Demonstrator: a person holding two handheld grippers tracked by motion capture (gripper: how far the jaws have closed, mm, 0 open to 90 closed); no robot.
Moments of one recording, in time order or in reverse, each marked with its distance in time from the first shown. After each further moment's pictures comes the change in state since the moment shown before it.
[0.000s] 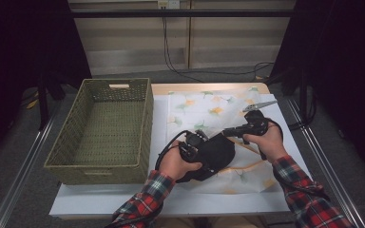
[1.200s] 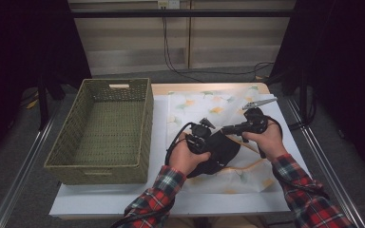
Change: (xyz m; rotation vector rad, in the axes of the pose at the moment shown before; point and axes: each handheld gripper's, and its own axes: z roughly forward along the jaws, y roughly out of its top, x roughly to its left) left arm -0.011 0.030 -0.013 -0.097 -0.028 -0.139; right arm 0.004 0.008 -0.002 -0.016 0.008 -0.005
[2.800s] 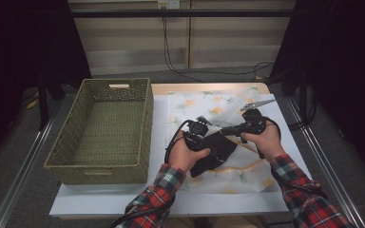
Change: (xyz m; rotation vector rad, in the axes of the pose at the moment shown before) left arm 0.014 0.001 0.003 -0.057 0.040 0.009; right arm -0.002 -0.003 0.006 0.015 -0.008 0.001
